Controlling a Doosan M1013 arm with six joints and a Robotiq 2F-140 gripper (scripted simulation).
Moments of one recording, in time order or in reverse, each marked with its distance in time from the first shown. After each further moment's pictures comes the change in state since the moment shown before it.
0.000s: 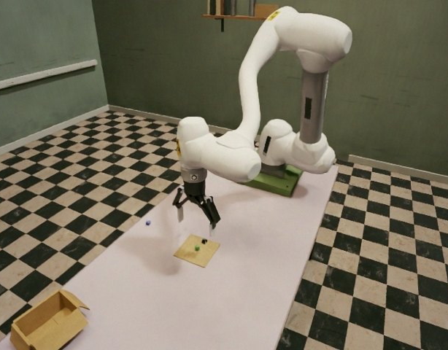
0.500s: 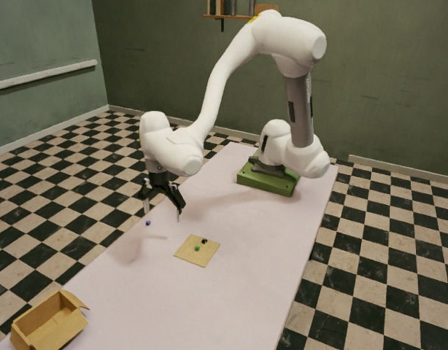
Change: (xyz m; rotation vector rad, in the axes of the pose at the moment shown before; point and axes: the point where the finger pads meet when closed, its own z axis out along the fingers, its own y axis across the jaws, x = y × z) arm -0.005 -0.163 0.012 0.013 0.004 -0.228
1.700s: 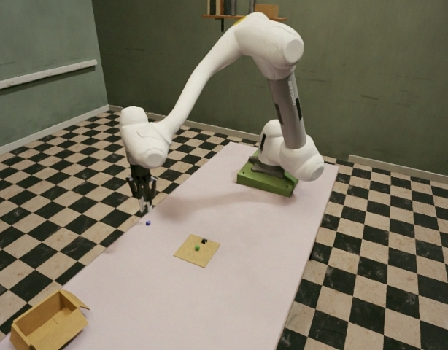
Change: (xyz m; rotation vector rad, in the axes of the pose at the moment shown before) arm 0.039 -0.104 0.010 -0.013 -0.006 -0.158
